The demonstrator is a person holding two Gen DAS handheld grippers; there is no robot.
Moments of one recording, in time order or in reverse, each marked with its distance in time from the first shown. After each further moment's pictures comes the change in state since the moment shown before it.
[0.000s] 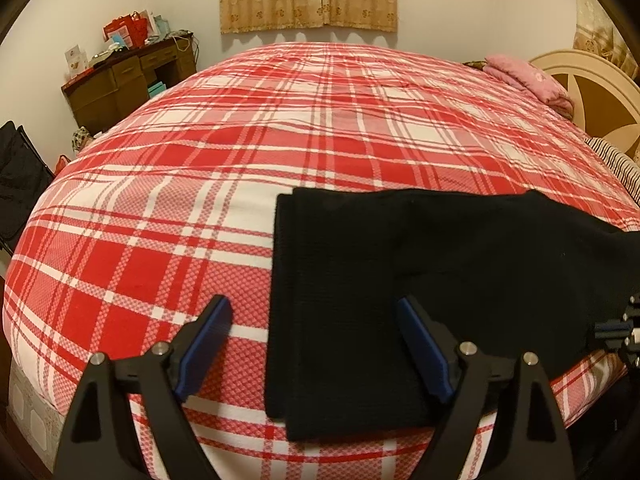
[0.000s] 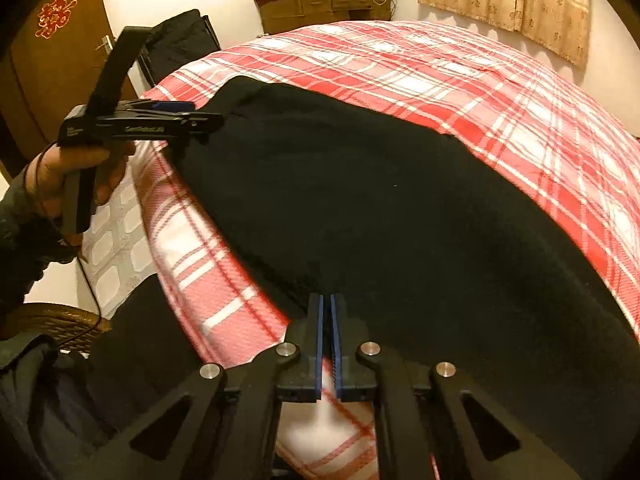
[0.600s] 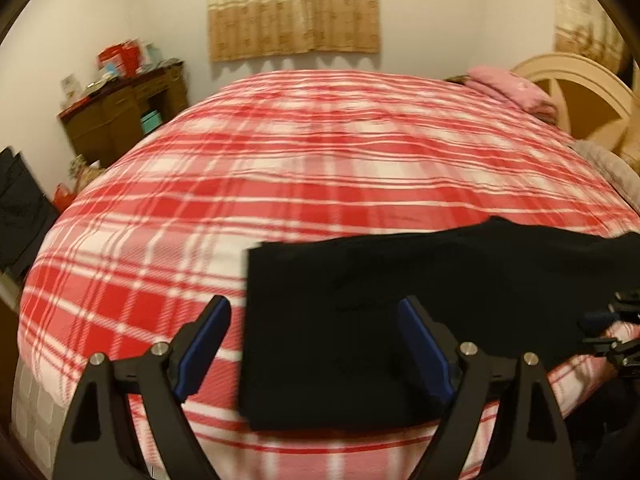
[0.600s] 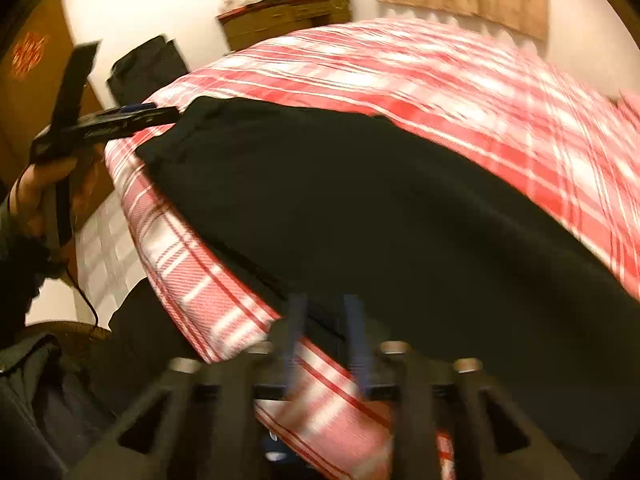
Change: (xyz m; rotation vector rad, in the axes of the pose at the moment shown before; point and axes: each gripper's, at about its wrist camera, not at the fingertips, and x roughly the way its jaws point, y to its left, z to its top) left arm -0.034 -0.034 0.017 0.061 -0.089 -0.031; right arm -0.030 -0.041 -0.031 0.158 -0.034 -0.047
